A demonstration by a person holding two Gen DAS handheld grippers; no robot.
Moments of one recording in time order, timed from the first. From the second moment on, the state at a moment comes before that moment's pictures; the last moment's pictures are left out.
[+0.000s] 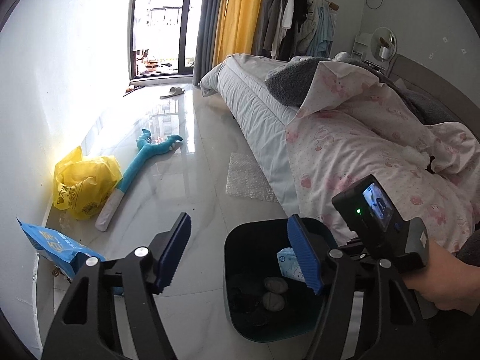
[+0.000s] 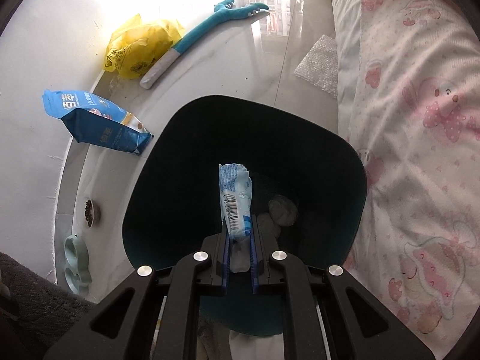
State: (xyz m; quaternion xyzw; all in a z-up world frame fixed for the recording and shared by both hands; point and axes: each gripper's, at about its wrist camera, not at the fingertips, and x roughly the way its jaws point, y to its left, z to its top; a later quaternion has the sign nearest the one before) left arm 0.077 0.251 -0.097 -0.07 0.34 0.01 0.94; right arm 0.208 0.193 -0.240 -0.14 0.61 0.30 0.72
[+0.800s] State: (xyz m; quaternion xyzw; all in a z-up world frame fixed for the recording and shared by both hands) left arm 0.085 0.197 -0.016 -0.03 0.25 -0.02 0.97; right arm 0.205 0.151 -0.169 -0.10 0.53 0.31 0.78
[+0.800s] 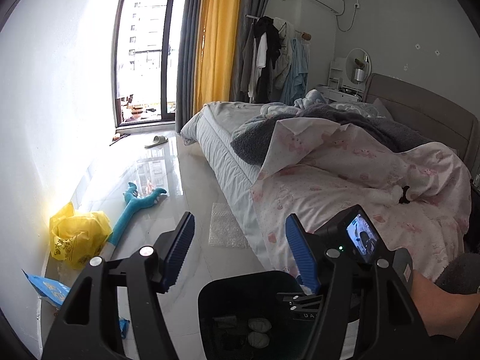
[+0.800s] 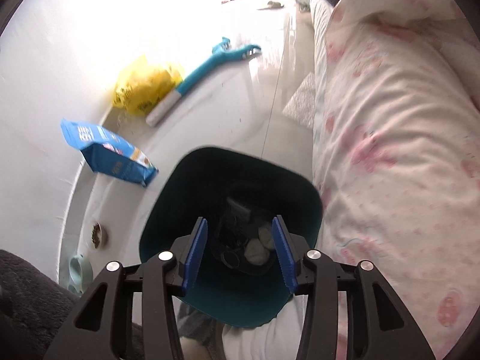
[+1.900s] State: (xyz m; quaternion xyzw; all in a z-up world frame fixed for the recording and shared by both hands) left arm 0.163 0.089 0.005 -0.07 0.23 -0.11 0.96; right arm 0.231 -0.027 -0.062 -0.08 0.34 0.23 0.91
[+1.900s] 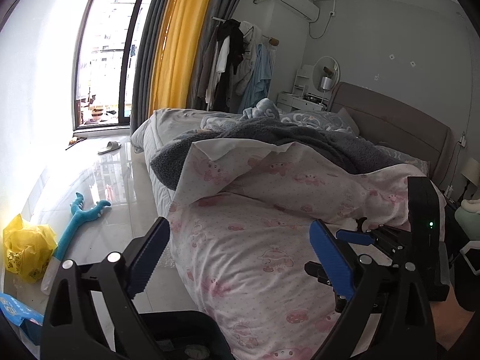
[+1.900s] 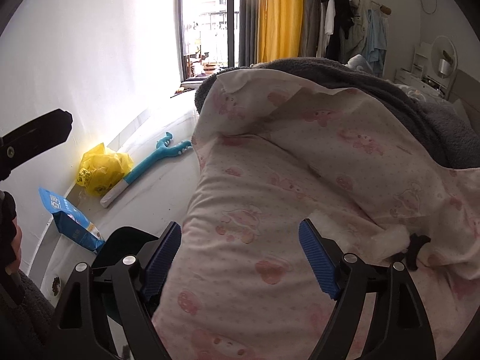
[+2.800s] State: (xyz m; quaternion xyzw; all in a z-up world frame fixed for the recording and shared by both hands) left arm 0.246 0.015 -0.046 -0.05 0.31 -0.16 0.93; right arm 0.300 -0.153 -0.084 -0.07 0.36 0.18 0.91
